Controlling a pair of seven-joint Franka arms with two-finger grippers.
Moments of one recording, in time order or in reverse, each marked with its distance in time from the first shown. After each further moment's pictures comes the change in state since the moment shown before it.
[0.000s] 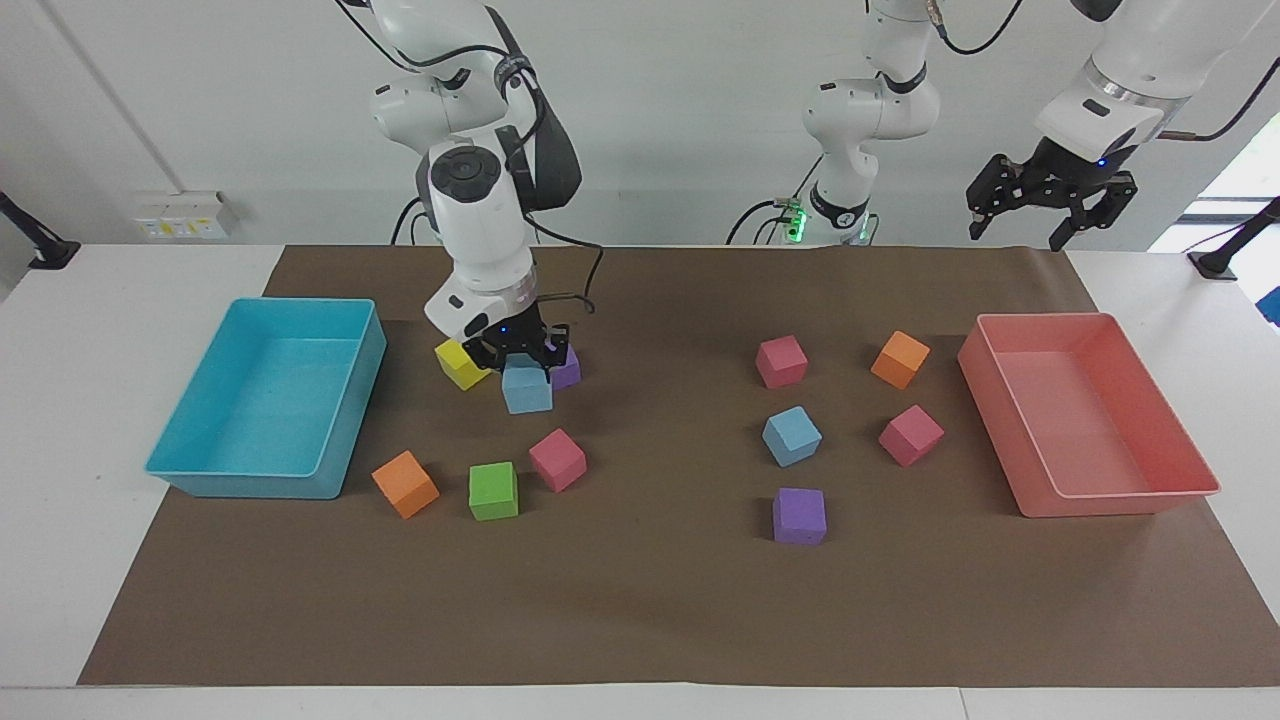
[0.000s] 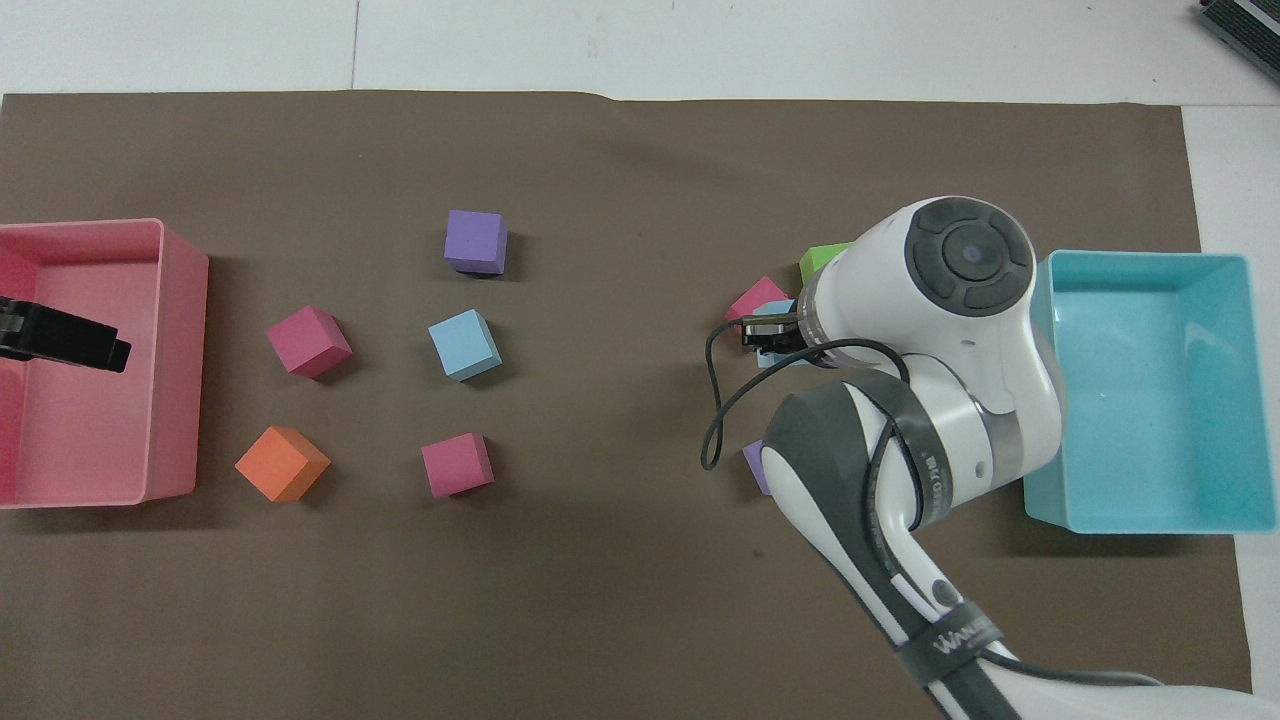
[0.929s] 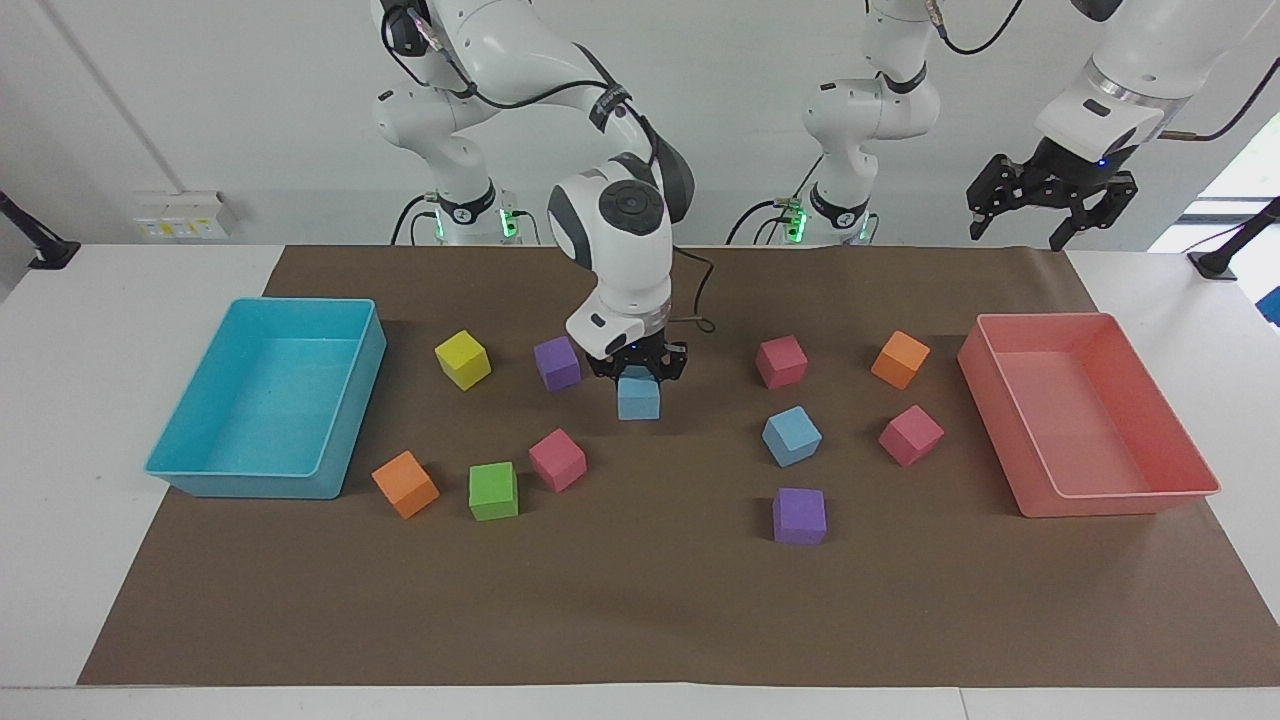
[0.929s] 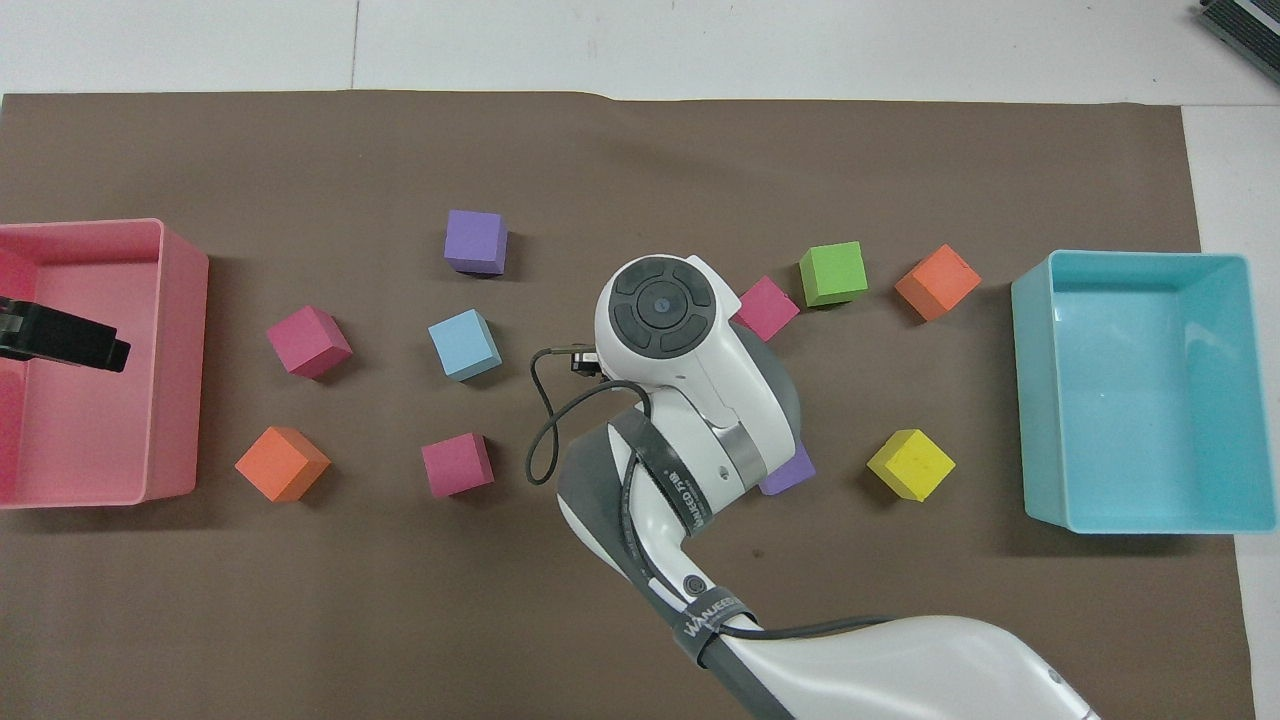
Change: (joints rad) left arm 0.001 0.000 0.000 0.000 0.000 0.000 0.000; right arm 0.204 0.263 0.001 0.195 0.000 0.071 0.243
